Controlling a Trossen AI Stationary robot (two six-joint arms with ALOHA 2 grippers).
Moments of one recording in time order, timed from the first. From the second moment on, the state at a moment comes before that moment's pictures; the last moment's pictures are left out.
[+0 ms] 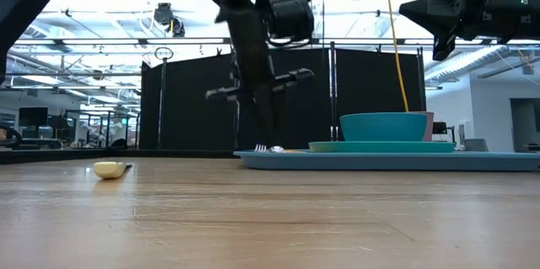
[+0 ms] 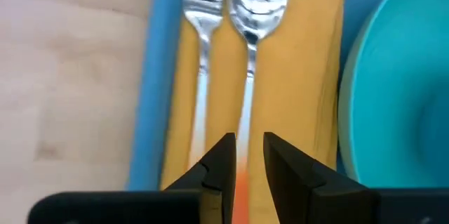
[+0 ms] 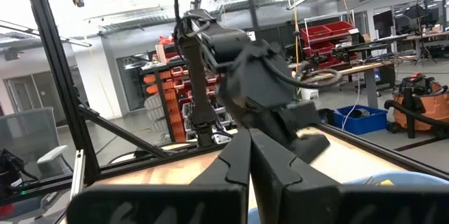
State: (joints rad) left arm 0.16 2.08 1.61 -0.75 -0.32 -1.50; right arm 0.18 0.53 0.01 0.75 0.36 0.14
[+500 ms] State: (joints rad) left arm 0.04 1.97 1.61 -1.19 -0.27 -1.91; right arm 0.18 0.53 0.01 0.75 0.36 0.14
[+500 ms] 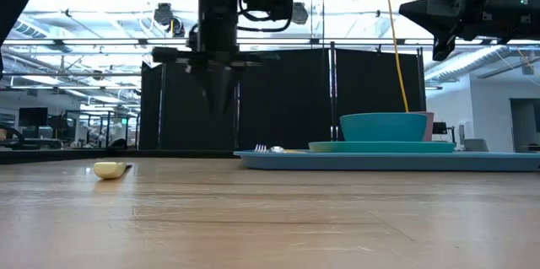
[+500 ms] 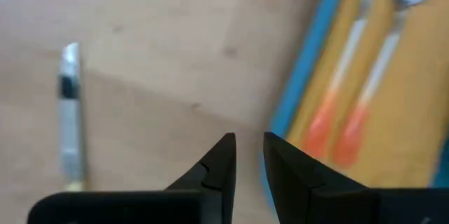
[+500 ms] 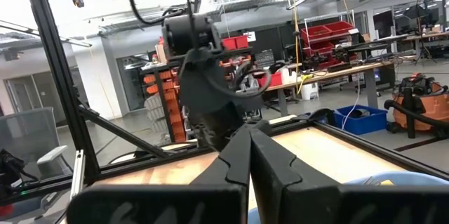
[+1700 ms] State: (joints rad) left arm -0.33 1.86 1.61 -1.47 -0.29 -2.31; right arm 0.18 0.53 0.01 0.75 0.36 0.14
